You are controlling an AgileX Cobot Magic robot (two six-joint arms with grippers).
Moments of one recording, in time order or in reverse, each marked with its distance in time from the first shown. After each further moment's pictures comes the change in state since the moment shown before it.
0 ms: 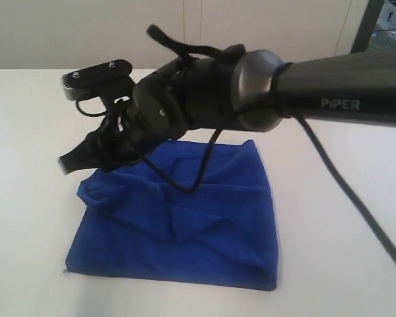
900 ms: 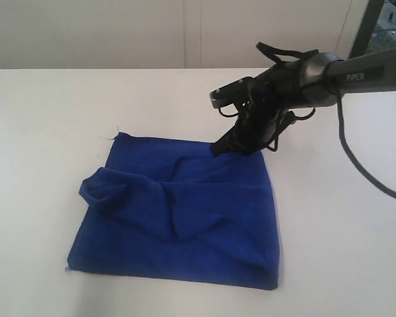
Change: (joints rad) left arm 0.000 0.000 0.000 0.000 0.000 0.000; right arm -0.446 0.211 -0.002 -0.224 0.092 -0.037
